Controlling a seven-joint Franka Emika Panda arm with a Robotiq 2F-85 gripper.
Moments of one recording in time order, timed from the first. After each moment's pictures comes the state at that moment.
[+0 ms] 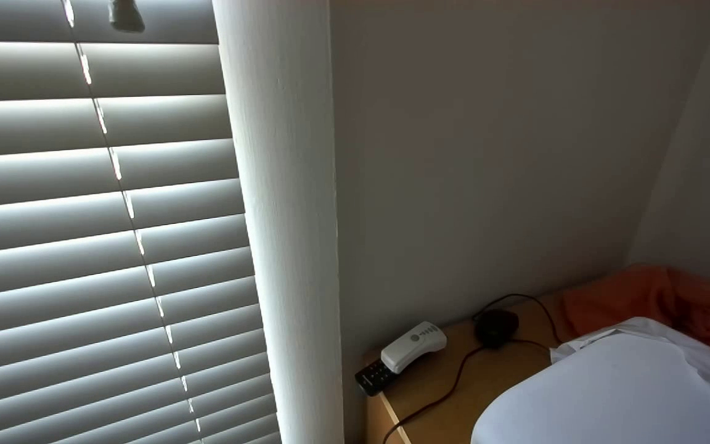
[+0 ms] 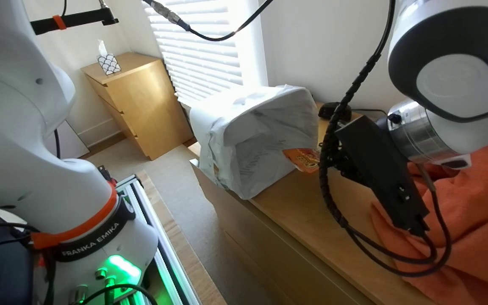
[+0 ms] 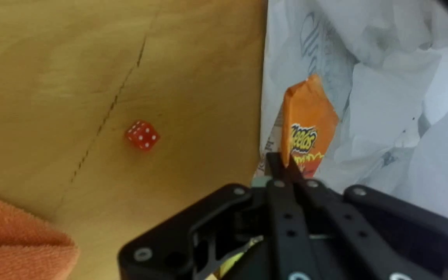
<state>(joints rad) -0.48 0.41 -0.22 -2.05 0.57 1.76 -1.07</state>
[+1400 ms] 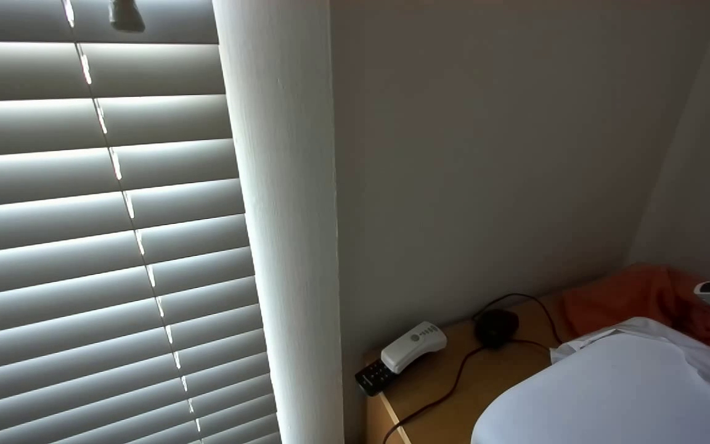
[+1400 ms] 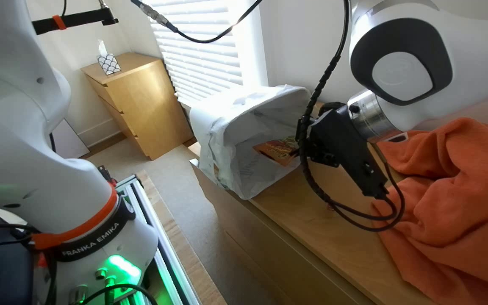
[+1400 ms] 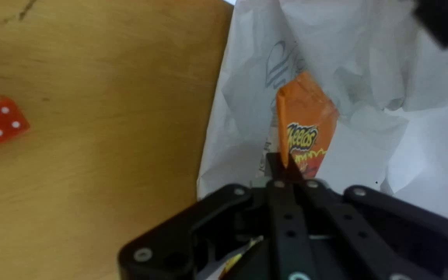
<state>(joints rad) -0.41 0.42 -0.14 -2.09 0.53 1.74 -1.17</state>
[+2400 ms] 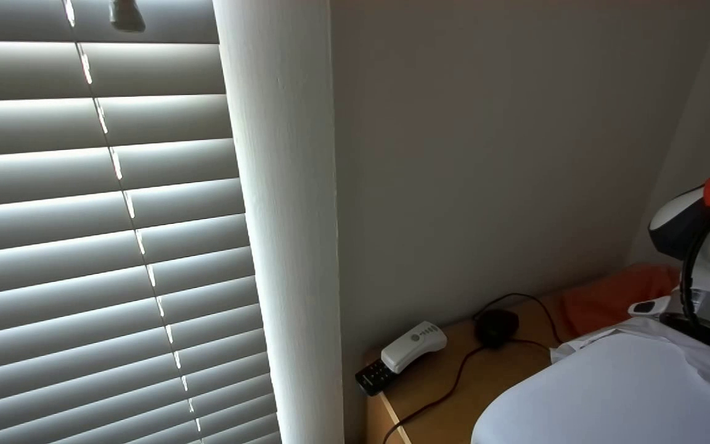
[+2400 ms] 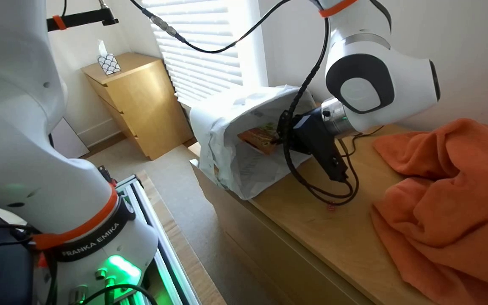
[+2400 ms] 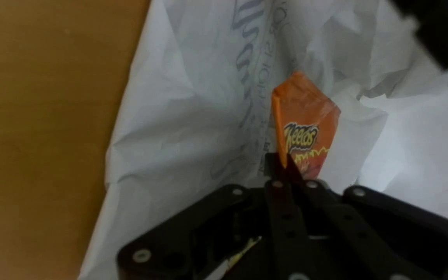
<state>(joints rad) -0.35 0.53 -0.05 -2.06 0.66 1.72 -1.26</state>
